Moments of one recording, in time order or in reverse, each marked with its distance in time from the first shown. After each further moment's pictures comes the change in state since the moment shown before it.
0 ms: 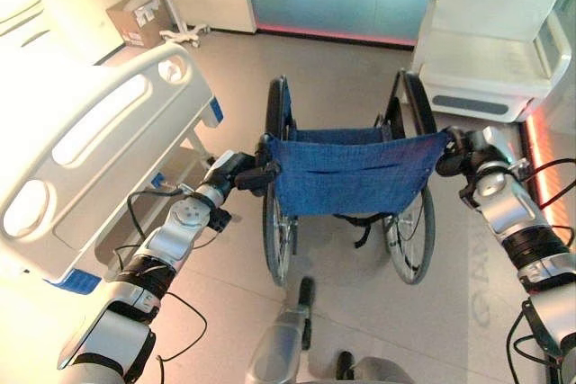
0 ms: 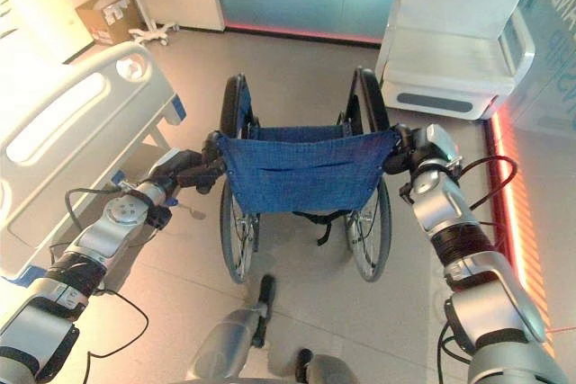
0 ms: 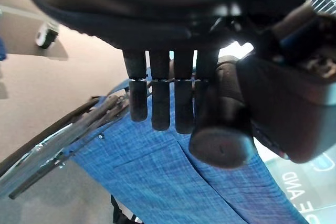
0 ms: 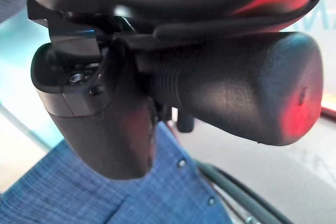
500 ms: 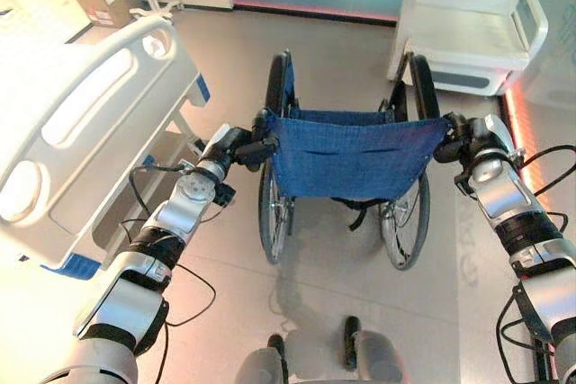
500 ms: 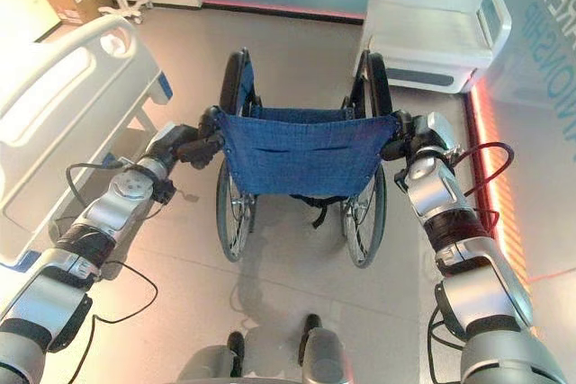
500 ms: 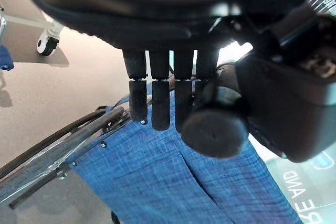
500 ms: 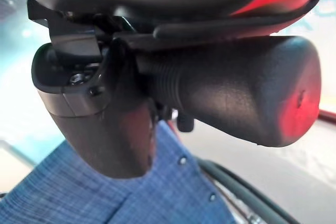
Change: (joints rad) left arm -0.169 -0.021 -0.051 0.131 0.029 0.010 0.038; right arm -0.048 0.029 -0.022 0.008 0.026 0.049 -0.036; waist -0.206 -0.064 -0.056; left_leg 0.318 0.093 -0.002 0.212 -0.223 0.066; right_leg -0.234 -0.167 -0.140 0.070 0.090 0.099
